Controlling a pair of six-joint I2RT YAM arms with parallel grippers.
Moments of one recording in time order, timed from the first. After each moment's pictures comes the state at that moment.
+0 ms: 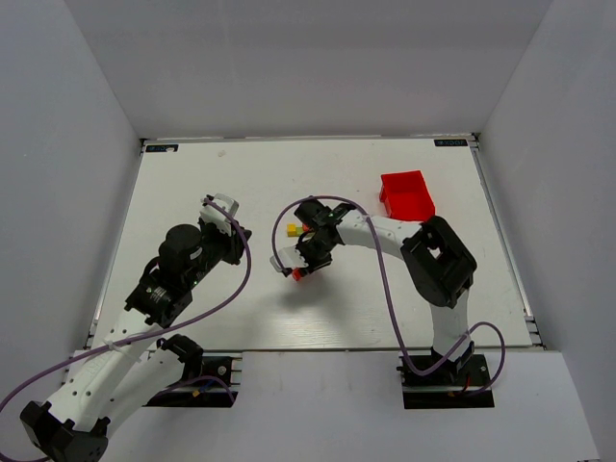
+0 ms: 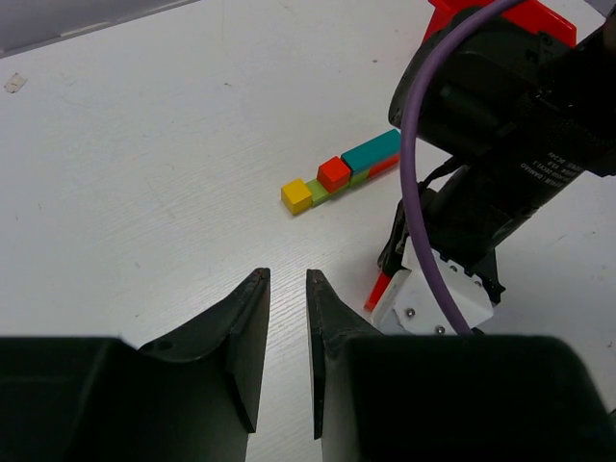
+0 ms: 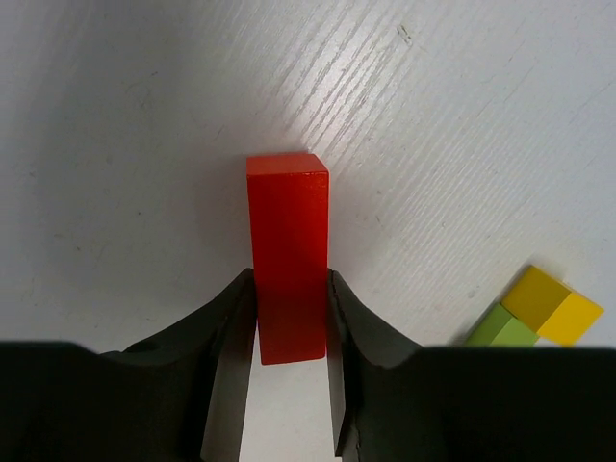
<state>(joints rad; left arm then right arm) -0.53 0.69 0.71 -0.26 -0.01 -0.06 0.84 1.97 1.39 -0.69 -0.43 -1.36</state>
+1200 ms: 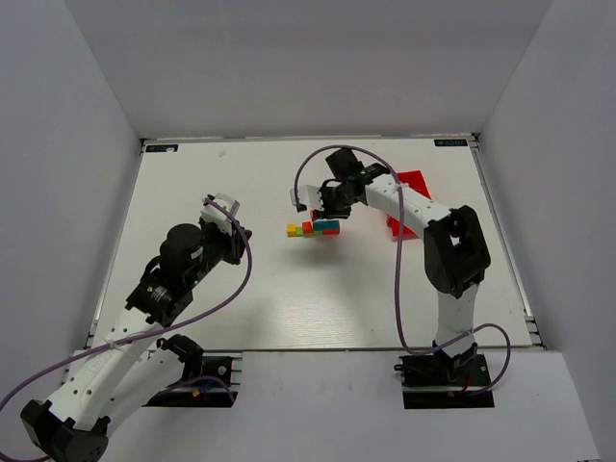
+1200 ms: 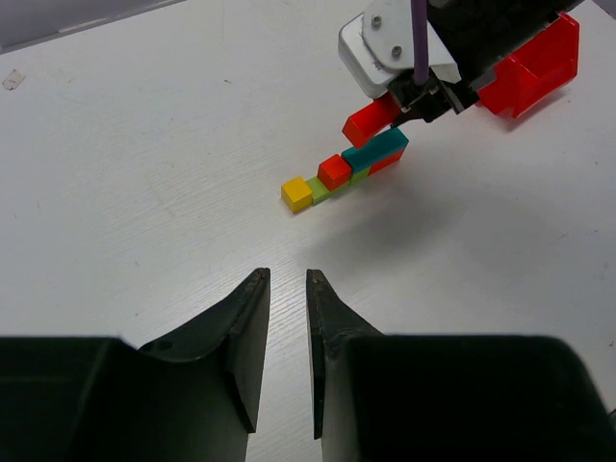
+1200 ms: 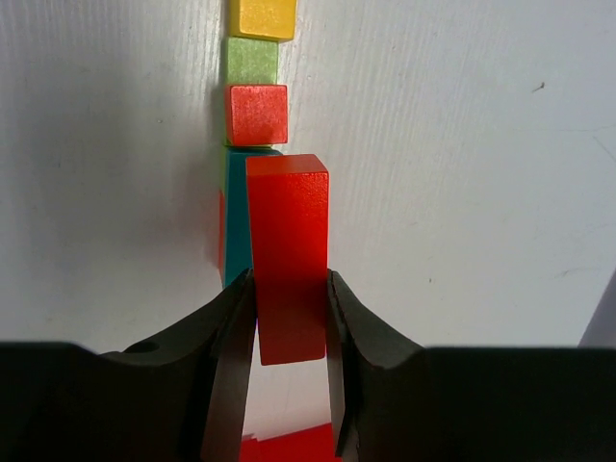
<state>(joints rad) -0.53 0.70 0.71 -0.26 -0.01 -0.06 0.60 1.96 1.61 -0.69 -0.33 -1.19</state>
